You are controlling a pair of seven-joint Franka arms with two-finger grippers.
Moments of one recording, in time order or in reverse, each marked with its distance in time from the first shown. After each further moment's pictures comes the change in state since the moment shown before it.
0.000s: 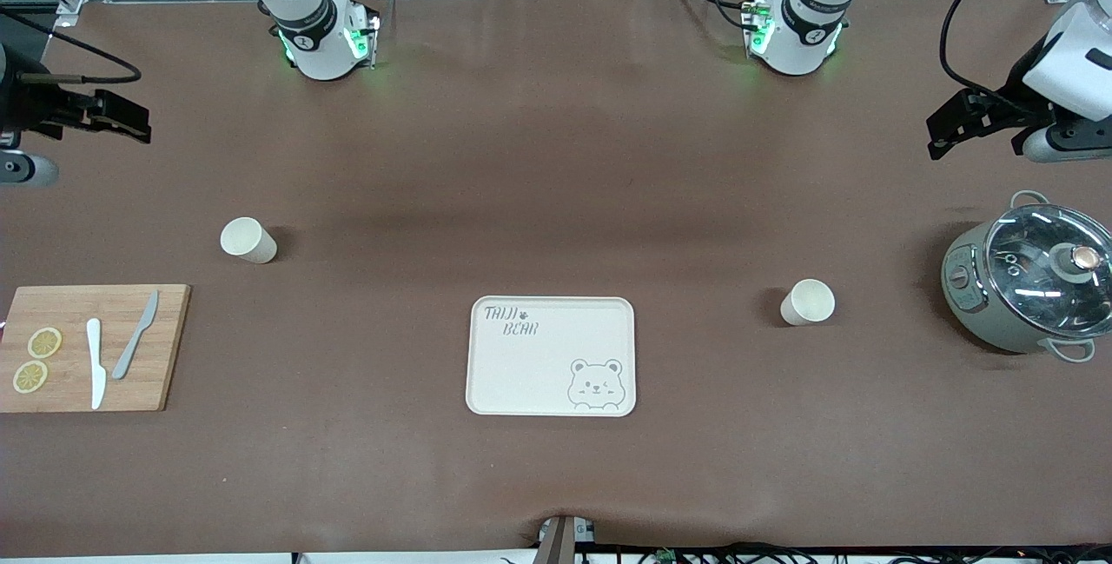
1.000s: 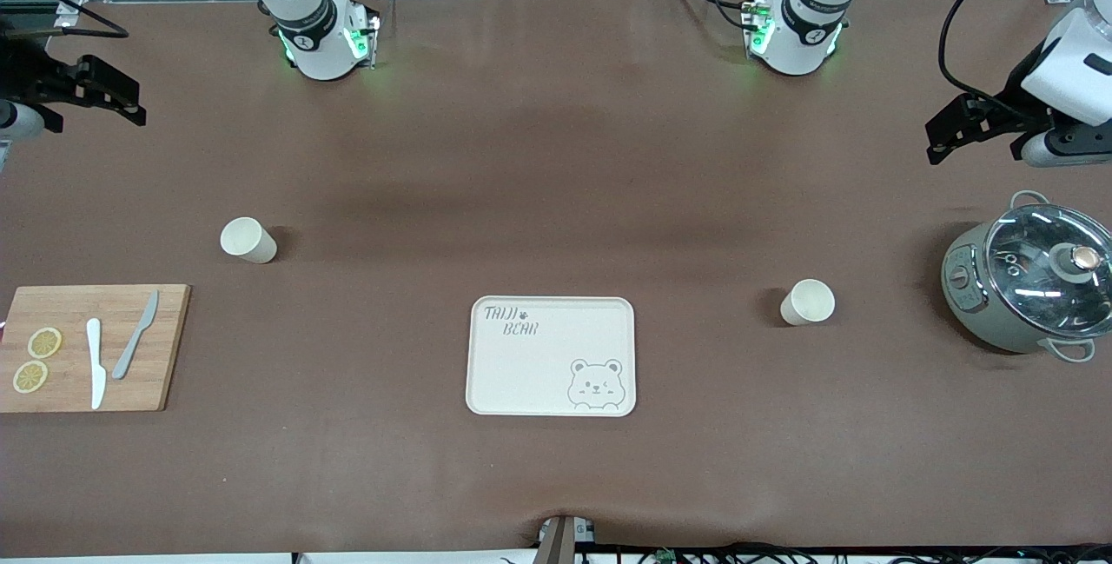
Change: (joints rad) left arm 0.000 0.008 0.000 0.000 0.000 0.014 0.001; right arm -0.048 -0.199 -0.029 -0.287 0.053 0.205 -0.157
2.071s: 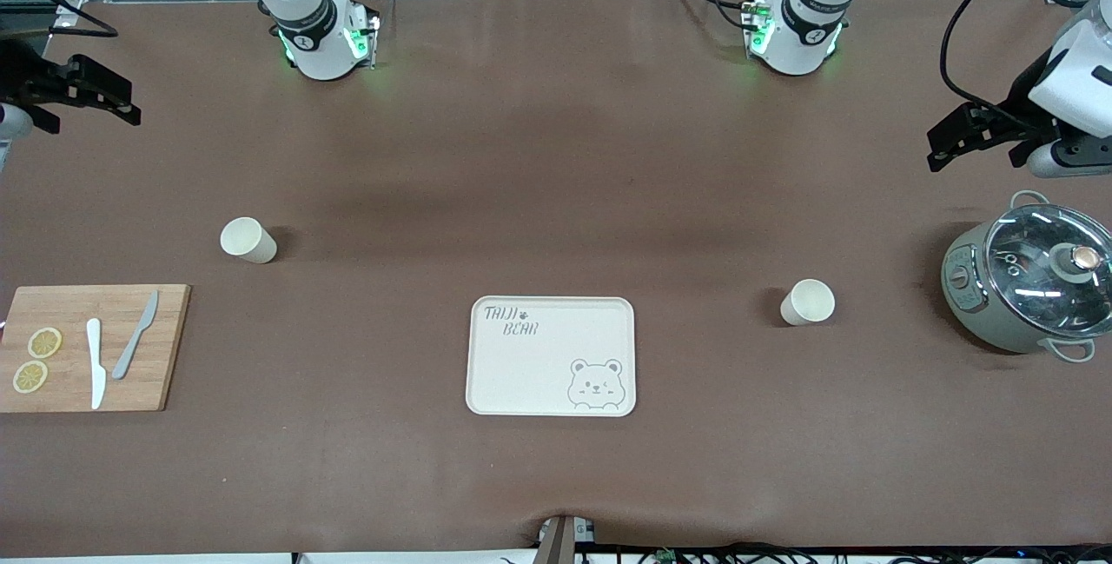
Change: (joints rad) left arm 0.005 0.021 0.008 0.016 -0.023 0.002 0.000; right arm -0.051 0.000 0.028 -0.004 0.029 -0.002 -0.028
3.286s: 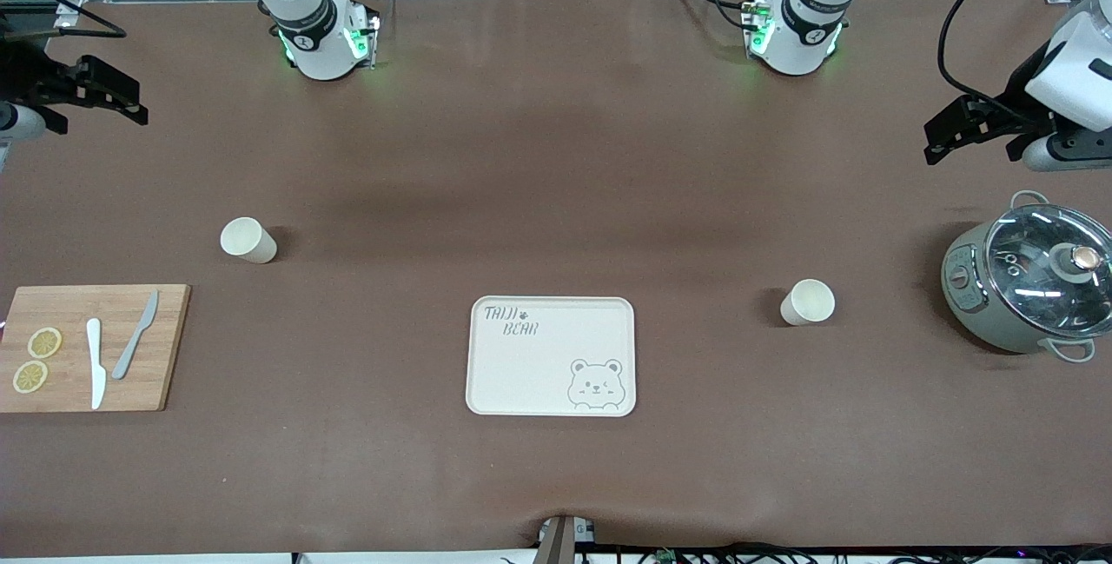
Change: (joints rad) left arm -0.005 0.000 -0.003 0.020 -0.002 -0.031 0.000; right arm -0.001 0.000 0.011 -0.007 0.000 -0.001 -0.001
